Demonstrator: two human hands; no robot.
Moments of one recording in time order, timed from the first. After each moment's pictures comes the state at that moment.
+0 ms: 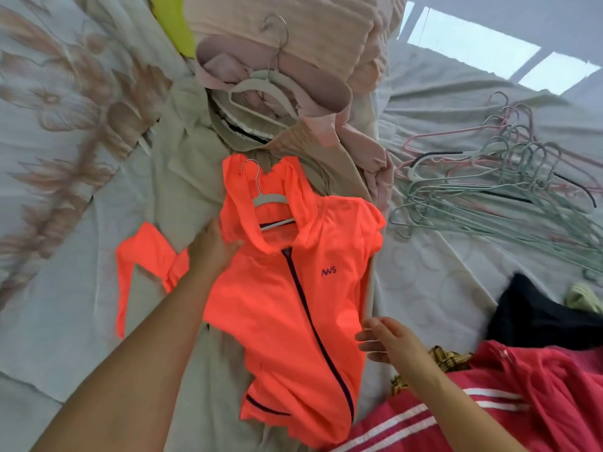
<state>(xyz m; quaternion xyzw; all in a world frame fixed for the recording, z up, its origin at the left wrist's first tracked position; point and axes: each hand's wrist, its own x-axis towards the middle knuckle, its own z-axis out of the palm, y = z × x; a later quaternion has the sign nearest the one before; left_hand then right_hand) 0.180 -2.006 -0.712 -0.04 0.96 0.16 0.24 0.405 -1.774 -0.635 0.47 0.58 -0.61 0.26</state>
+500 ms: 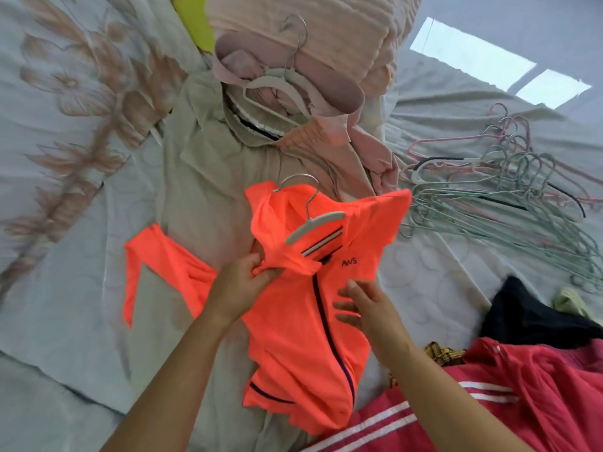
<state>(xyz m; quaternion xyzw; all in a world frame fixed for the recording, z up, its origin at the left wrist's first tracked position) 0.258 -2.004 -0.631 0.05 0.86 0.42 0.30 0.361 -1.814 -0.623 0.47 0.55 -0.68 0.15</state>
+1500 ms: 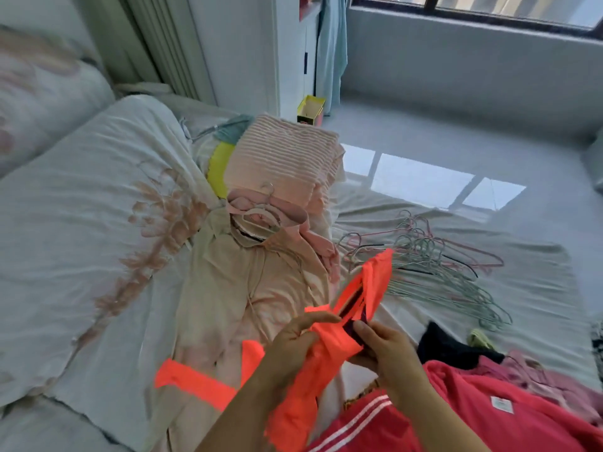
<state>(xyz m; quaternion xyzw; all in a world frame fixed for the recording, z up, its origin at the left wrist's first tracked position) 0.403 -1.911 -0.403 0.08 0.68 0.65 0.34 0.462 -1.760 -0.404 0.35 0.55 -0.76 0.04</state>
